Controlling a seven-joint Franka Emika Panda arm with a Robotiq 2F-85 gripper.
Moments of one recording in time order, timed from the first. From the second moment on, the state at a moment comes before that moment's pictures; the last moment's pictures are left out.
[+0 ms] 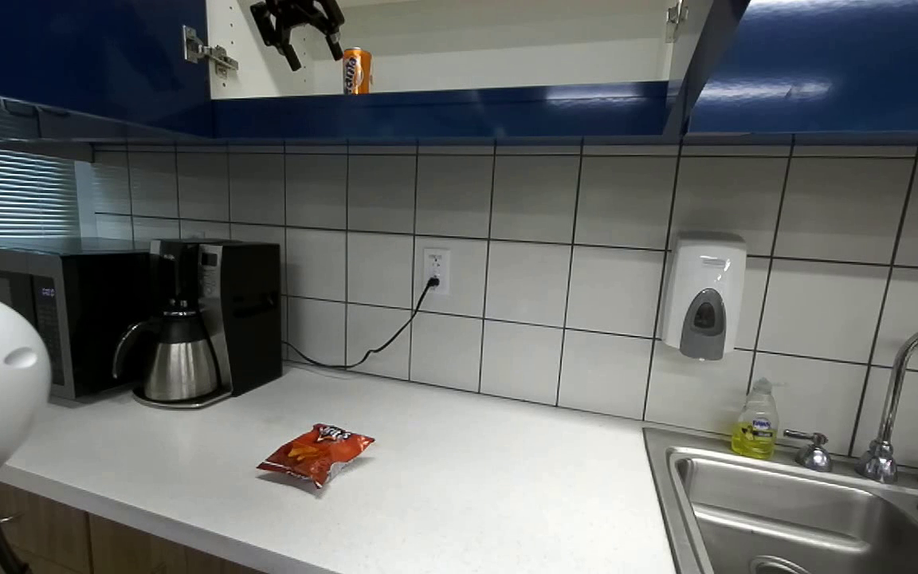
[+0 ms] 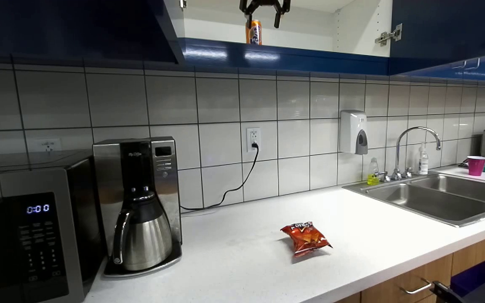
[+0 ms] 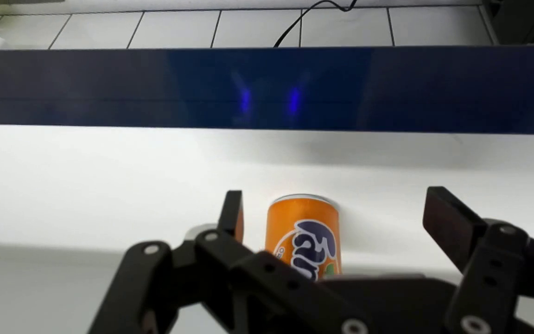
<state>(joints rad) 0.07 -0.09 0.23 -1.36 -0.32 1.86 0.32</state>
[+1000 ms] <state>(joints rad) 0.08 0.09 0.21 -1.11 -0.36 1.78 0.35</state>
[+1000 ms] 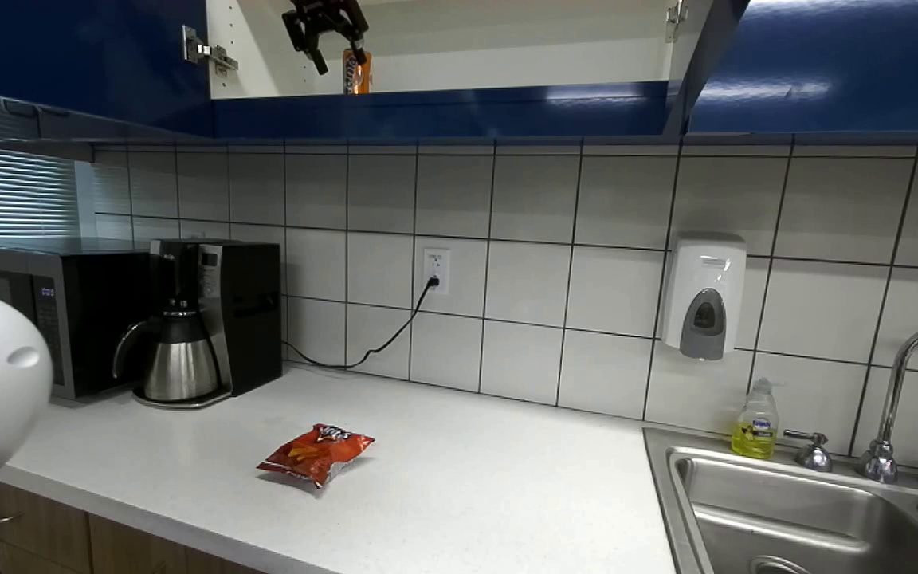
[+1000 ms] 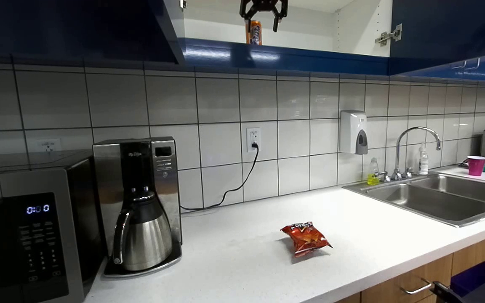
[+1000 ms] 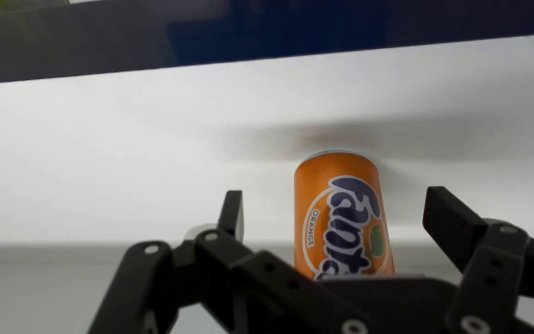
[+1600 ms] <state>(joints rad) 0.09 0.18 0.21 -0.99 -0.37 1.74 0.36</state>
